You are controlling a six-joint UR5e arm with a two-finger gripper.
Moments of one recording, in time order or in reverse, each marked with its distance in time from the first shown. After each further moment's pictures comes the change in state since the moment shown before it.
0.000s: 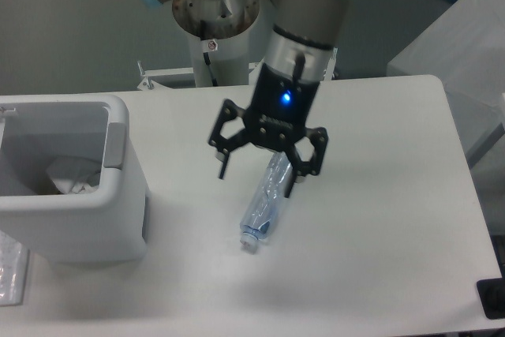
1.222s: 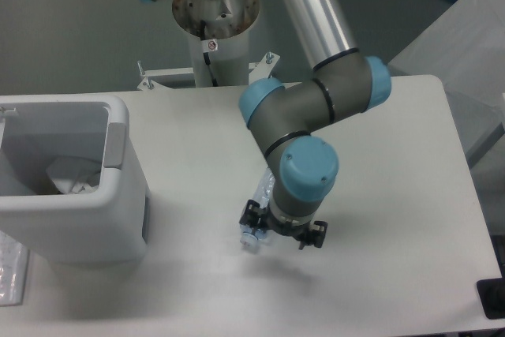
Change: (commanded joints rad) arm -0.161 -0.284 0.028 -0.186 0.356 0.112
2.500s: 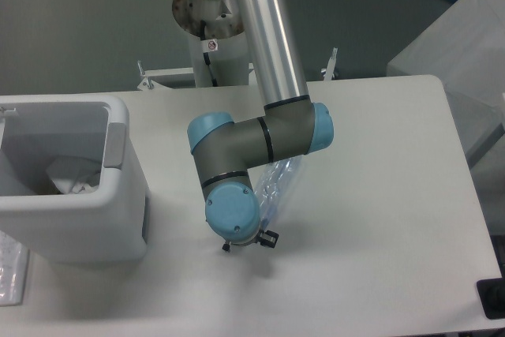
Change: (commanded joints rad) arm -0.098 -0.046 -0.029 0.009 0.181 -0.060
